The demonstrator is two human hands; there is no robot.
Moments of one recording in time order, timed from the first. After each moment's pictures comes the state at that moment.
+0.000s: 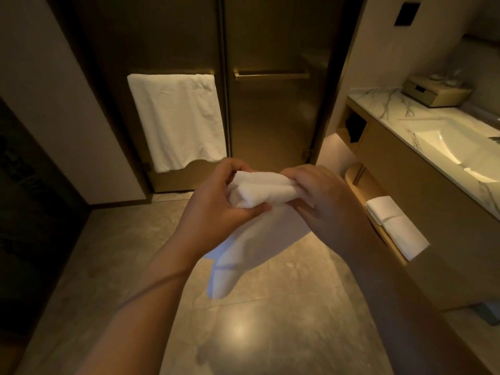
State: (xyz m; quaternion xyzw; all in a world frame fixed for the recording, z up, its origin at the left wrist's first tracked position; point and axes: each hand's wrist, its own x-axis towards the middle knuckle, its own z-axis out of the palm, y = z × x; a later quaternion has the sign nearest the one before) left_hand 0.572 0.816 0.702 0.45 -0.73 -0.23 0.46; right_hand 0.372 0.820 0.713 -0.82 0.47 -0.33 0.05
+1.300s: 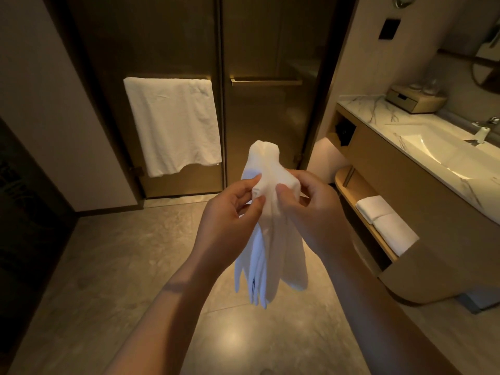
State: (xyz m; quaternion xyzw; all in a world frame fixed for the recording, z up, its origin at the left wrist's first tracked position) left_hand 0.603 0.855 0.685 0.45 -0.59 -0.42 0.52; right_hand 0.460 0.853 0.698 -0.62 0.52 -0.53 0.25
